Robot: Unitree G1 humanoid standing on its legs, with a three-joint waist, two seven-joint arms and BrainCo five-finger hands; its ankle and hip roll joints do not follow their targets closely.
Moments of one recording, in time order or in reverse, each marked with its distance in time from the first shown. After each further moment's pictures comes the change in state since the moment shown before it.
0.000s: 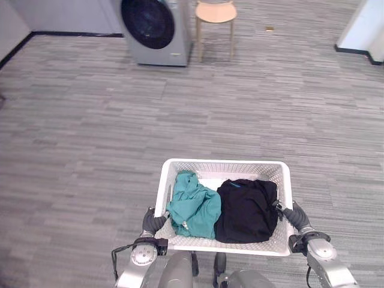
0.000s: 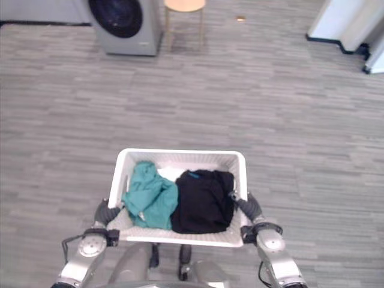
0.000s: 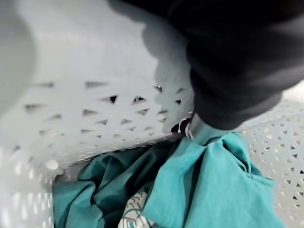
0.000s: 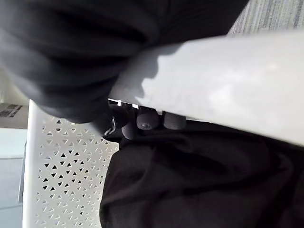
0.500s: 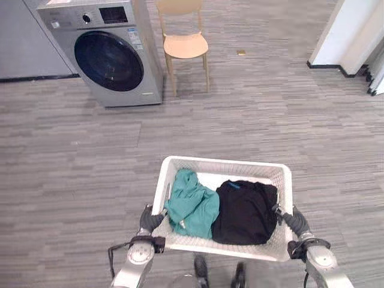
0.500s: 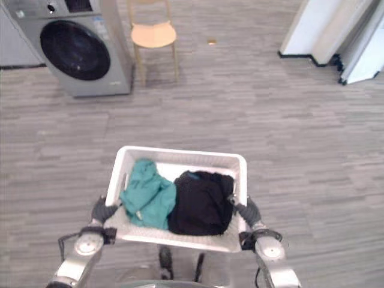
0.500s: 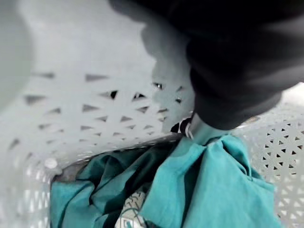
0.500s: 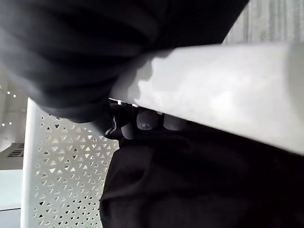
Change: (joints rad) left arm -0.029 0.034 0.008 -0.050 0.001 0.000 0.001; right arm 0.047 0.037 -0.032 -0.102 -0.039 -0.011 -0.020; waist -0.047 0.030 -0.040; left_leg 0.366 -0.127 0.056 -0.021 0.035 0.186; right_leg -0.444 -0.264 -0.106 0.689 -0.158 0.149
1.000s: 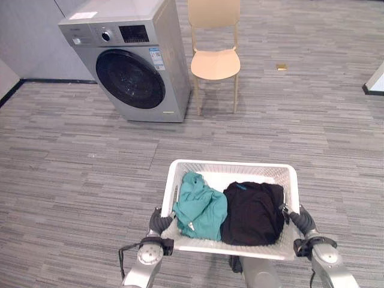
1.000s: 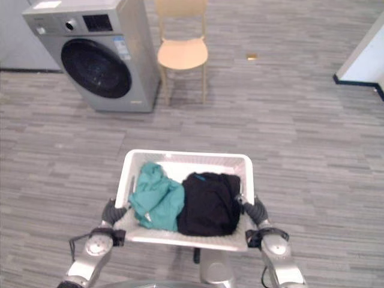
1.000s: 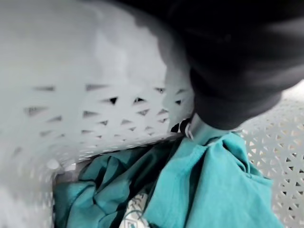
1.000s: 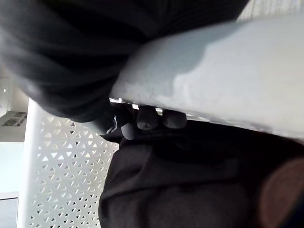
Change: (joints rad) left arm -0.007 -0.069 -0.016 0.050 0.039 0.001 -0.009; right arm -0.006 -0.018 -0.043 0.066 0.001 0.004 0.019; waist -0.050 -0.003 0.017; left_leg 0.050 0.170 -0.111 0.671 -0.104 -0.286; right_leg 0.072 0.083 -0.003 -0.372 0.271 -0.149
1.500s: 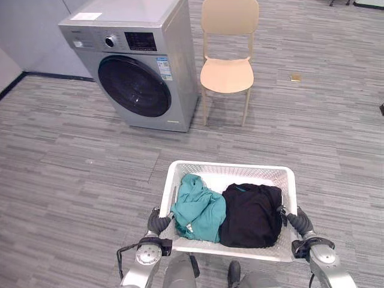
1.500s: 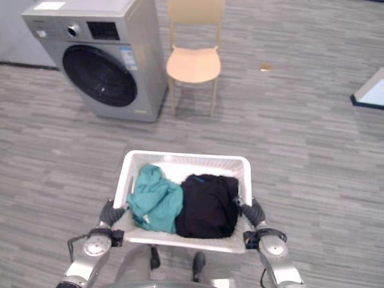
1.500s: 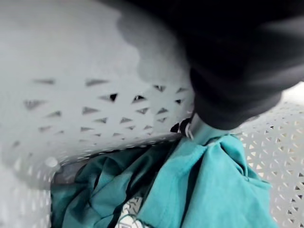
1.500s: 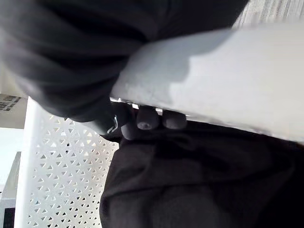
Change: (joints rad) left arm 0.022 0.005 0.002 -0.002 -0.002 0.008 0.000; right arm 0.000 -0.002 0.027 0.009 -0.002 0.010 -0.015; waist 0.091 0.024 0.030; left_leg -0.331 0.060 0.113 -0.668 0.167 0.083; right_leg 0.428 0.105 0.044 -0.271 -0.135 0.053
